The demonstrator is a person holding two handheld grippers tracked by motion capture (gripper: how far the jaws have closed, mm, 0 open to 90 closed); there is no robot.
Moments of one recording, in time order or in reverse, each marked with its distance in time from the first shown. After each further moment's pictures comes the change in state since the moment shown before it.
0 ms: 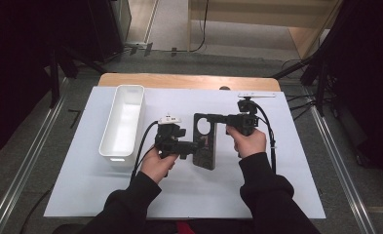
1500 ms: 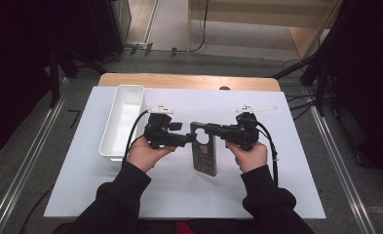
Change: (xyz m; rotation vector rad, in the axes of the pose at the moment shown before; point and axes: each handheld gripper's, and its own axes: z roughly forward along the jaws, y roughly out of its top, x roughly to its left) left arm 0.021 0.023 -0.022 0.052 -0.097 0.087; right arm 0.024 -0.034 -0.009 -0.046 0.023 -0.255
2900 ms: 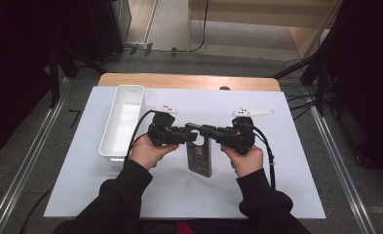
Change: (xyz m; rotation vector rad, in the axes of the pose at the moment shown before) left arm 0.005 0.001 0.011 0.047 -0.066 -0.012; right arm 0.017 -0.005 0.004 -0.041 0.015 -0.036
